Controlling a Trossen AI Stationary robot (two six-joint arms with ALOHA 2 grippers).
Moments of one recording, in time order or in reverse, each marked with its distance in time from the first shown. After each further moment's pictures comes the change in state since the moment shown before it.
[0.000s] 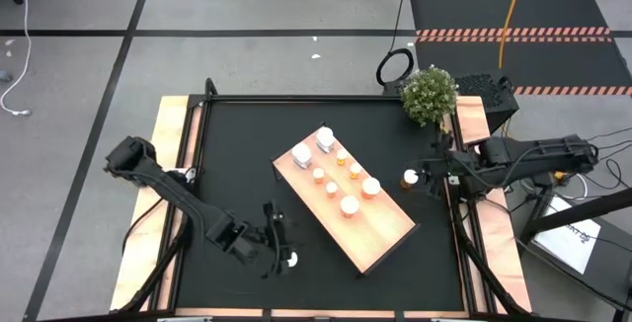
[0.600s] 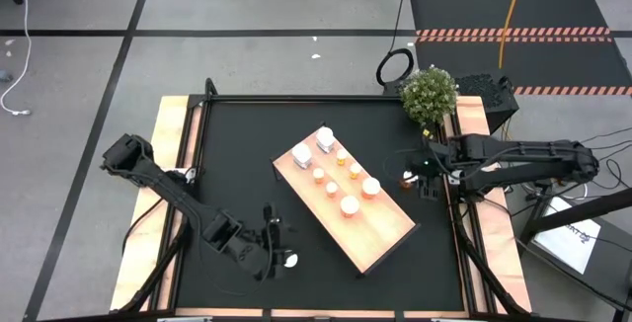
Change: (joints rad) left arm -0.015 -0.039 -0.123 0.173 0.061 0.038; right arm -0.206 0.147 -0.039 0.086 -0.259 -0.269
